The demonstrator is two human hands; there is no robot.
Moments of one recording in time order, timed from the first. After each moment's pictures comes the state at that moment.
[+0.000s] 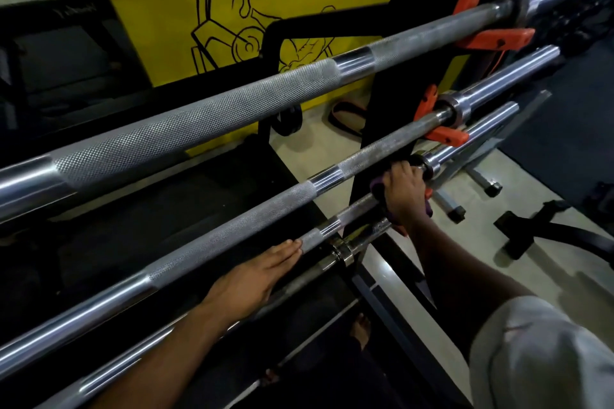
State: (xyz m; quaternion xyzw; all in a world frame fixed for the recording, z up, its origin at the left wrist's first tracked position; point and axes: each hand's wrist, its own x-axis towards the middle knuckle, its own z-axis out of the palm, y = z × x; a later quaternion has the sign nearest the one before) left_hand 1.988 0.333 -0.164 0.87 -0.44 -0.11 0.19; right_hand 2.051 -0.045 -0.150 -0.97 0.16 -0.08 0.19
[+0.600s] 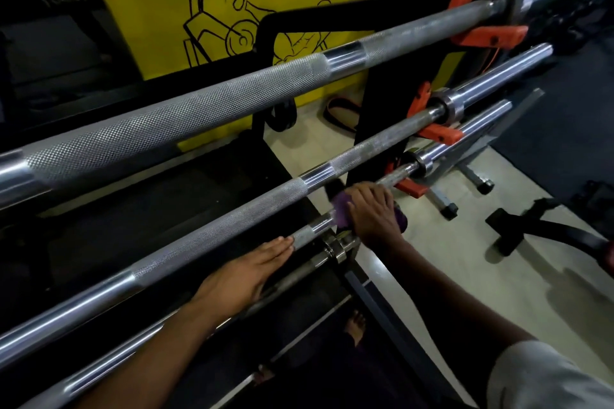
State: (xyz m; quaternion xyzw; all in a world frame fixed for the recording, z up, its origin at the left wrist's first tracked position) left_hand 1.987 0.332 -0.159 0.87 -0.44 -0.09 0.22; right_hand 2.008 0.000 -0.159 -0.99 -0.03 -0.08 0.10
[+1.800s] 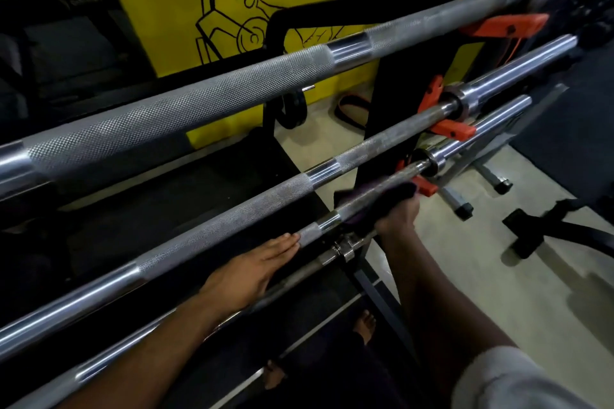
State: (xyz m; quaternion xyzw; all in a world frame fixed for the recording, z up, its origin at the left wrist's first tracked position) left_hand 1.986 0.333 -0.161 0.86 -0.44 -0.08 0.23; right_hand 2.015 0.020 -0.127 -0.36 0.45 -0.22 0.79
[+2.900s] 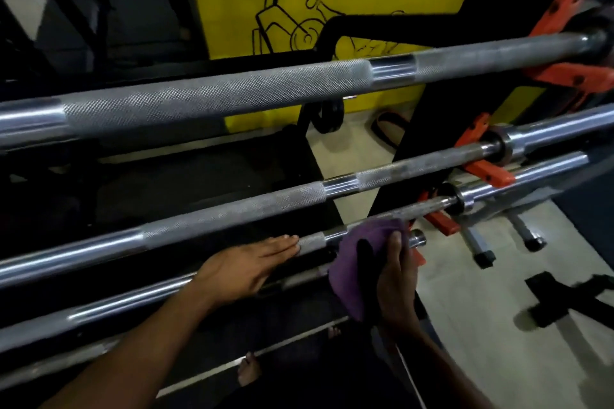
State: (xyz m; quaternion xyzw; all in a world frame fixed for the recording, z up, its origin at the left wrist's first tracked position) left_hand 1.973 0.329 -0.159 0.92 -0.37 -0.02 0.16; right_hand 1.945 0.045 -0.107 -0.73 0.22 -0.06 0.64
